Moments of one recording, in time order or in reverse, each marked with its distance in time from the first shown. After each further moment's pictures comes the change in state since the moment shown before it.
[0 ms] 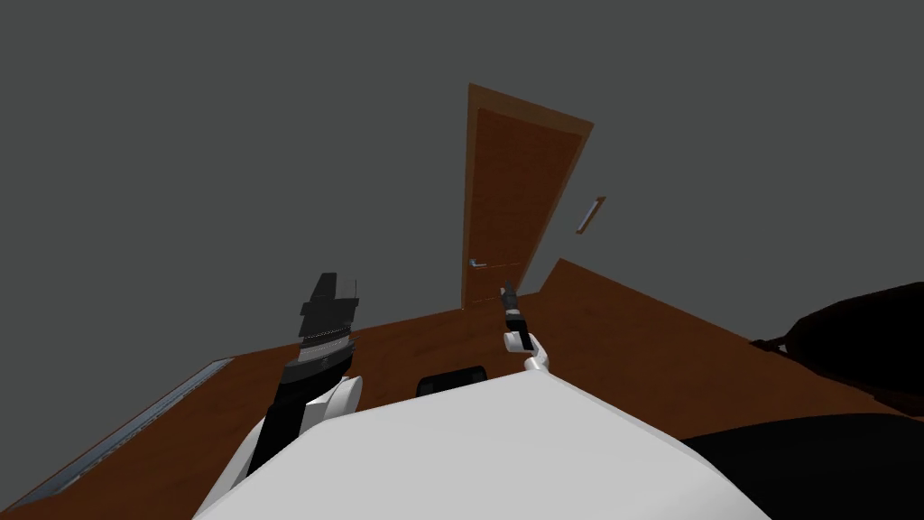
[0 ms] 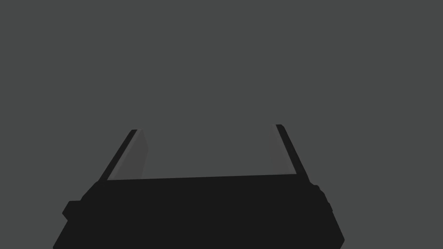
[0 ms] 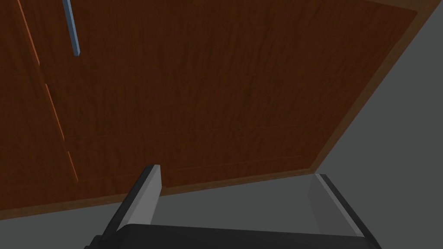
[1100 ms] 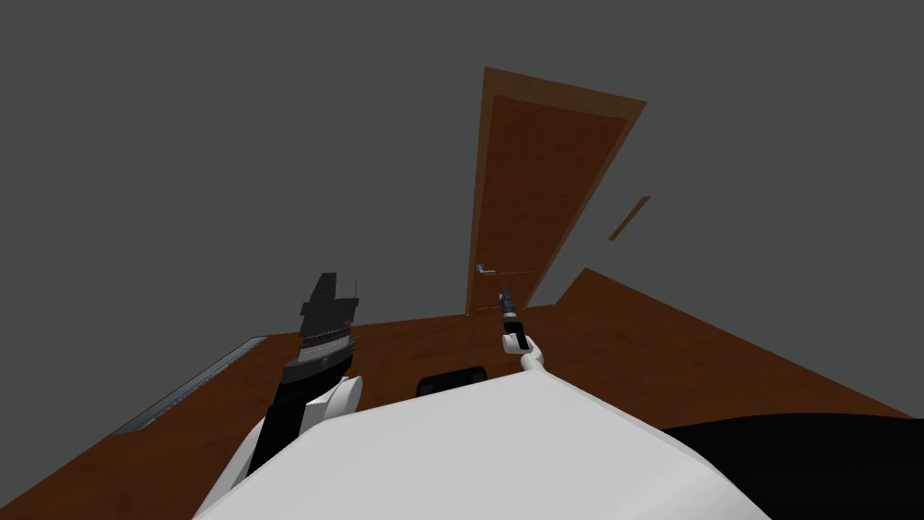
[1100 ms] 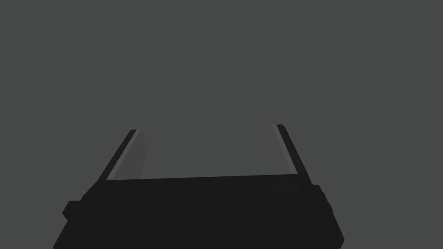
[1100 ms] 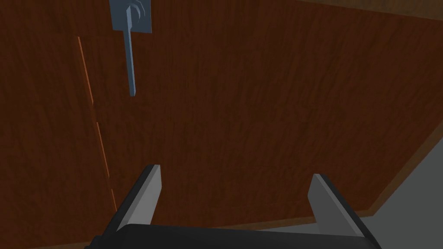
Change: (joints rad) arm -0.112 -0.009 -0.032 0.289 -0.001 -0.049 -0.015
